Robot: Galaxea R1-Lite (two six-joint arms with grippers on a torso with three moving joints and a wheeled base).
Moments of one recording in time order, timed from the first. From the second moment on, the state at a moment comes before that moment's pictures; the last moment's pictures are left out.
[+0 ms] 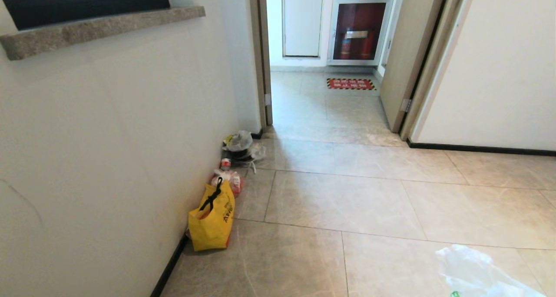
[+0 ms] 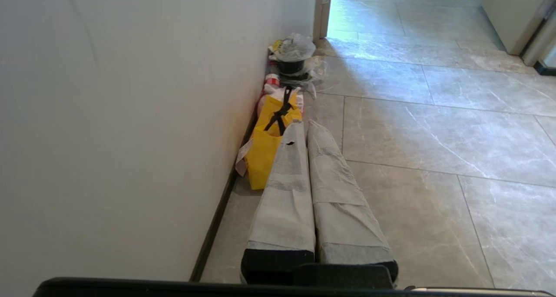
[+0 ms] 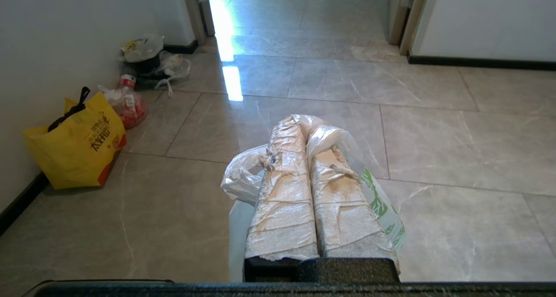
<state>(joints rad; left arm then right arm) 0.00 0.00 0.00 0.01 0.00 0.00 0.00 0.00 0.00 0.00 0.00 -0.01</state>
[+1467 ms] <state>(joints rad) 0.00 0.00 0.00 0.01 0.00 0.00 0.00 0.00 0.00 0.00 0.00 0.00</state>
